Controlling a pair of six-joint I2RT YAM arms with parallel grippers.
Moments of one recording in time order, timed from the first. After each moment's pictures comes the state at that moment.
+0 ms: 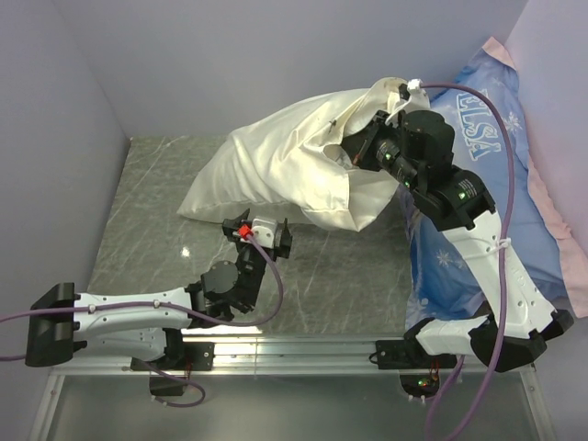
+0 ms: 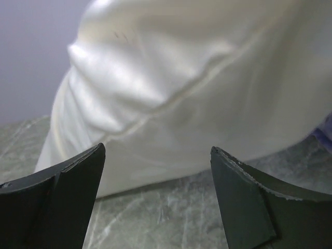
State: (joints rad) left arm -1.31 1.07 0.63 0.70 -1.08 0.29; right arm 0.58 1.27 1.72 -0.68 0.14 0.58
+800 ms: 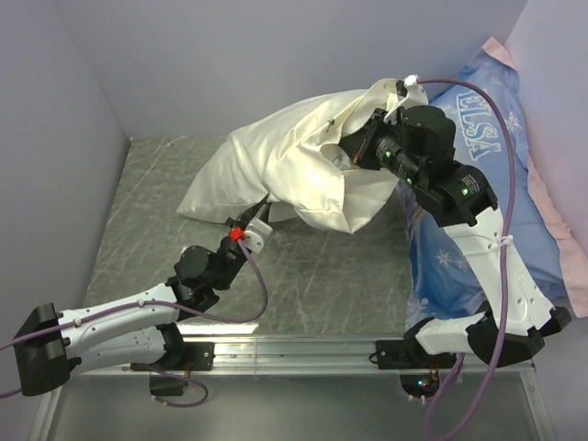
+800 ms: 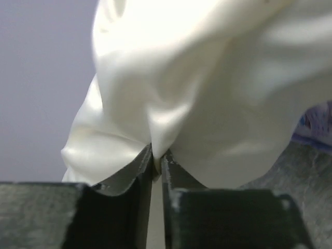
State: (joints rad) left arm -1.04 0.96 0.56 0.83 -0.41 0.53; right arm 0.58 1.29 1.79 -0.74 0.11 0.56
